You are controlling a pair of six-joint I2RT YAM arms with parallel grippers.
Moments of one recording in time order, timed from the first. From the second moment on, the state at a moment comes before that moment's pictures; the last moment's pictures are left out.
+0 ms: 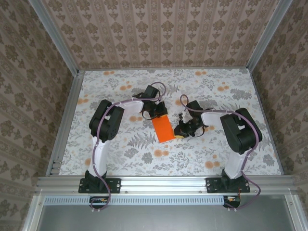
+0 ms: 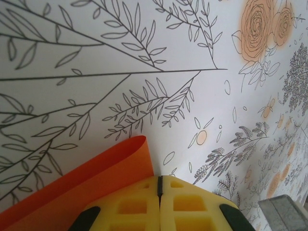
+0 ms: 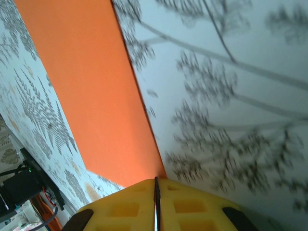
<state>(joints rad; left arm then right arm) -0.61 2.17 1.45 -0.29 0.48 -0.79 0.36 1.81 0.90 -0.40 -0.67 0.48</state>
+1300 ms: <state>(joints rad) -0.59 2.19 1.49 -0.33 0.52 -0.71 0.39 1.93 1.07 -0.36 -0.61 0.51</state>
